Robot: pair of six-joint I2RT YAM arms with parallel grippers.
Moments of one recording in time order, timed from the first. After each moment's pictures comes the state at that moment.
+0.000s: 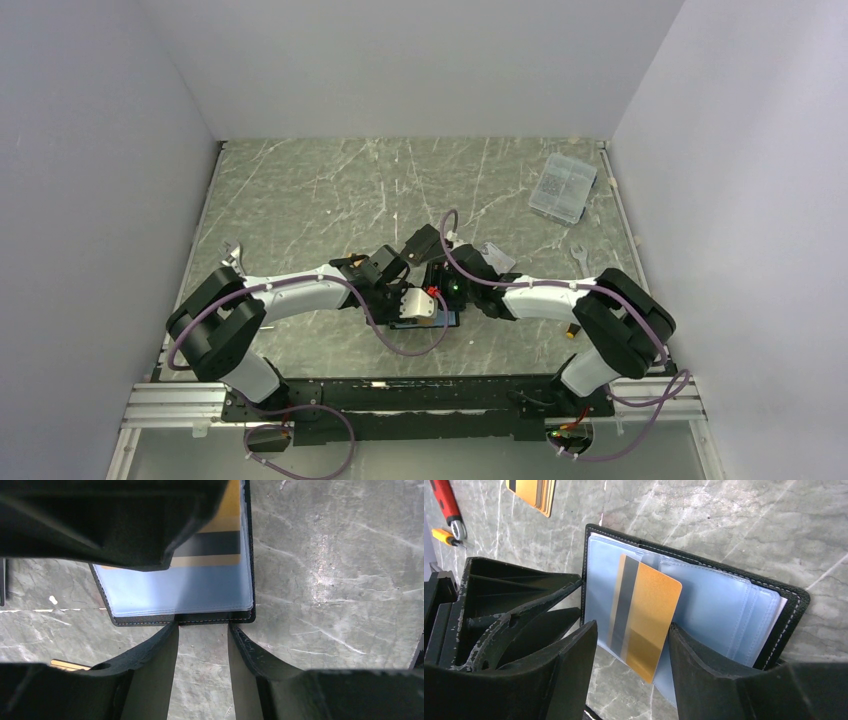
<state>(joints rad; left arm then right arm) -0.84 1.54 0.82 -0.42 0.21 0.79 0.80 1.52 0.62 0.15 -0.15 0.80</state>
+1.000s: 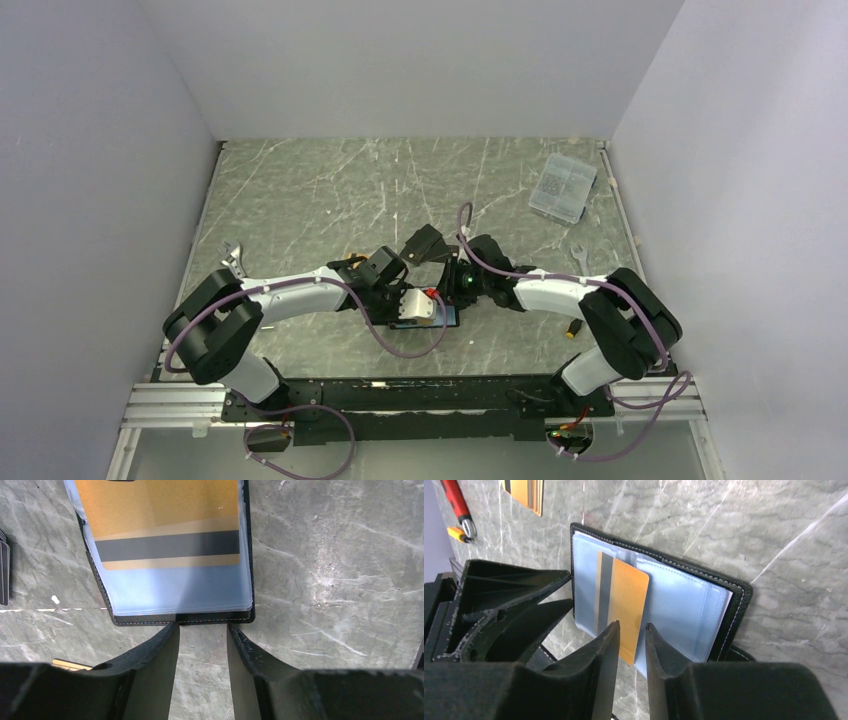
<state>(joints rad) -0.84 1.53 0.80 -0.40 0.21 0.79 0.66 1.51 0.62 0.10 -0.31 0.75</state>
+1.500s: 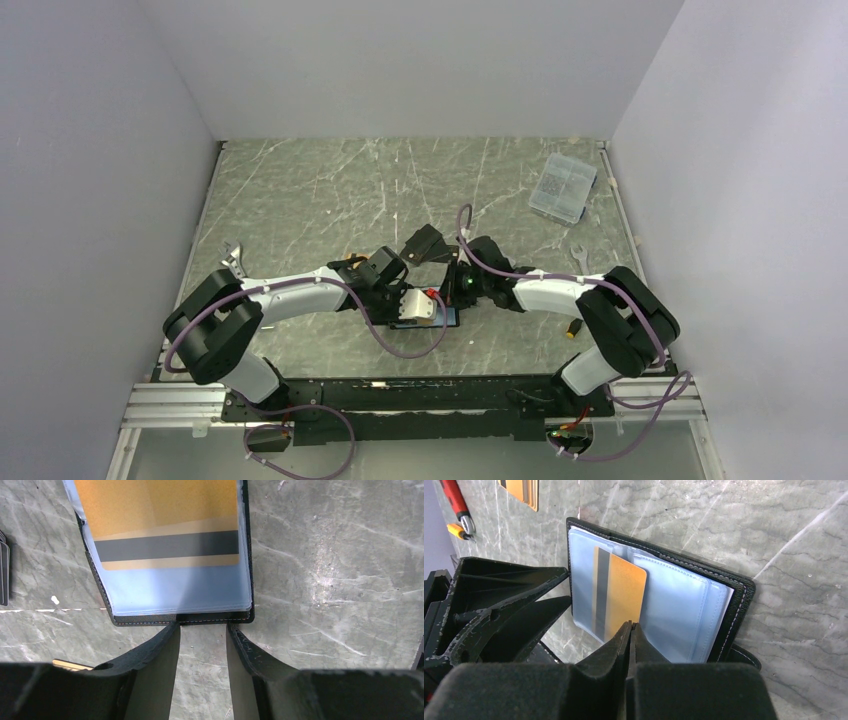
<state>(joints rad) -0.84 1.53 0.80 -0.40 0.21 0.79 0.66 1.52 0.60 0.11 -0.33 0.77</state>
